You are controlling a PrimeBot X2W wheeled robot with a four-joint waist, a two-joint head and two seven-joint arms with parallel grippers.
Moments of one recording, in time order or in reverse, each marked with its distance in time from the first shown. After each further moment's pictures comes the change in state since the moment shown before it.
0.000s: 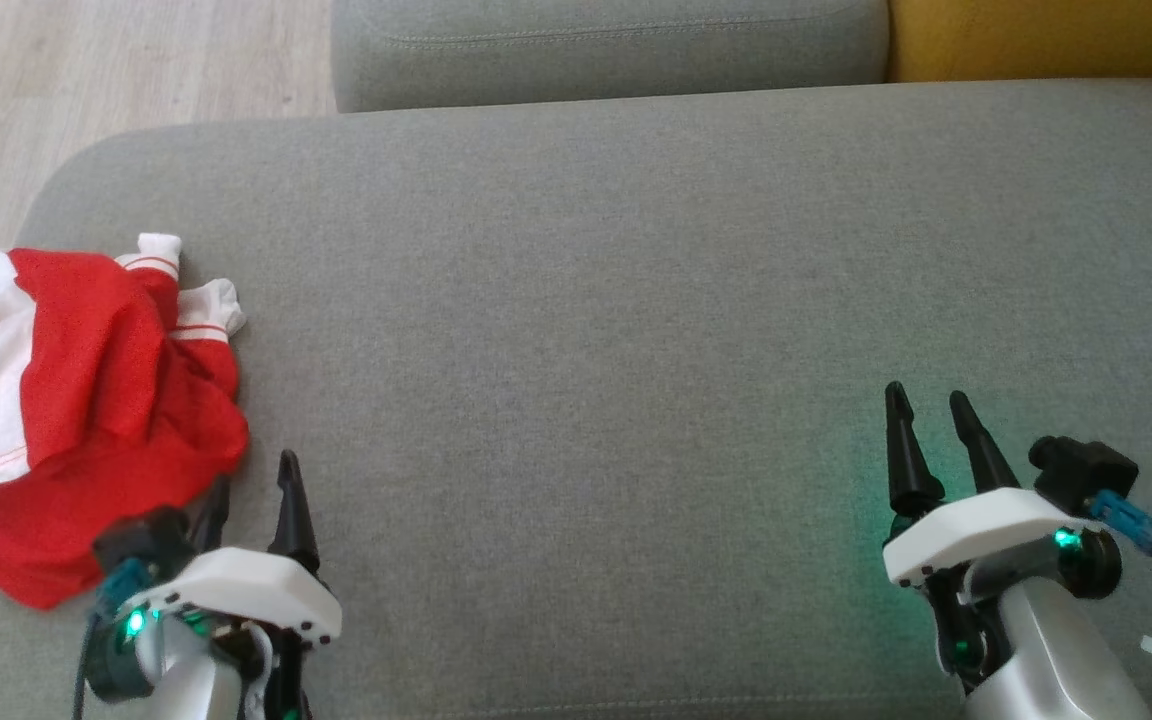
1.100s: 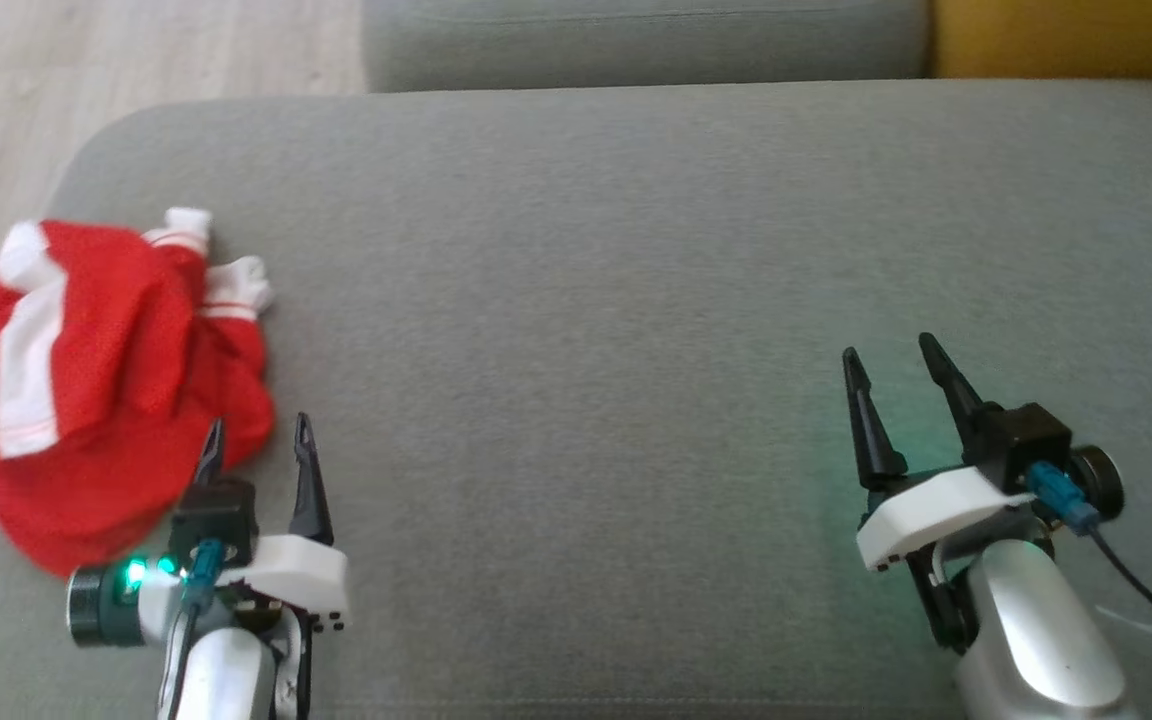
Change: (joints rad) left arm -0.026 0.026 -0.067 -0.028 0.378 0.118 -0.087; right arm -0.048 0.000 0.021 -0.026 -0.385 0.000 -0.089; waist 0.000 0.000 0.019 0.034
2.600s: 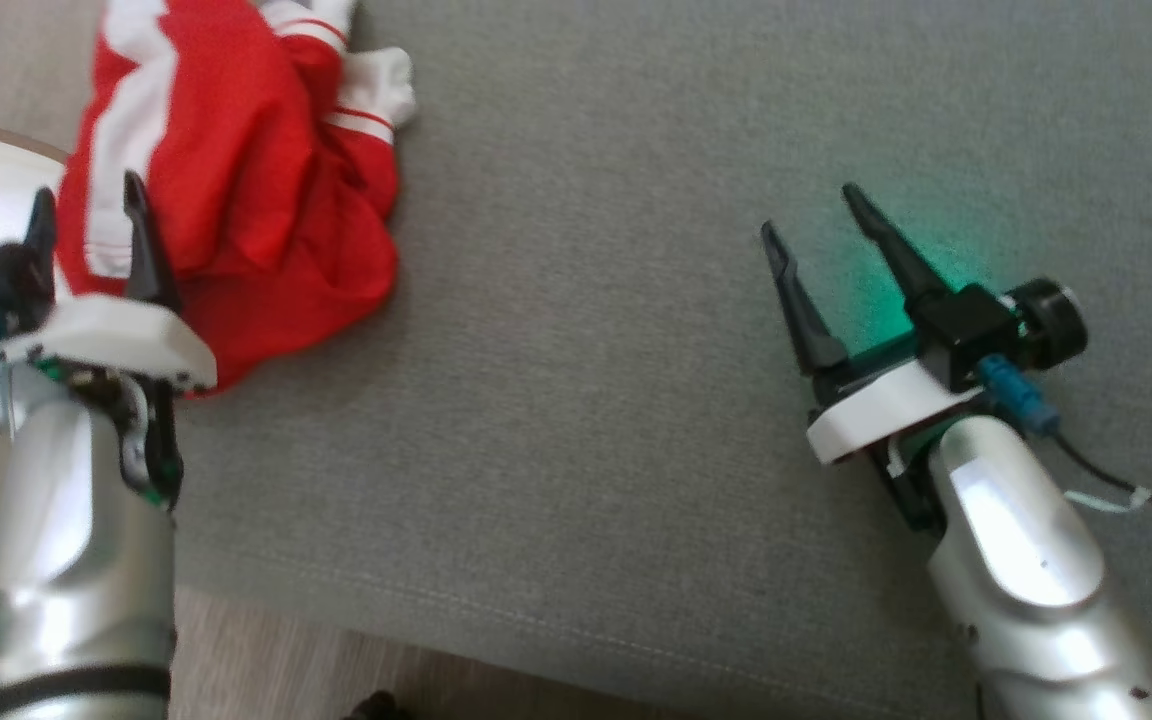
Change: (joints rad) left arm -0.413 0.041 0.244 0.219 -0.079 -0.186 0.000; right arm -0.181 -0.047 0.200 -0.085 -0.022 0.000 -0.003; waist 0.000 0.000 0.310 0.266
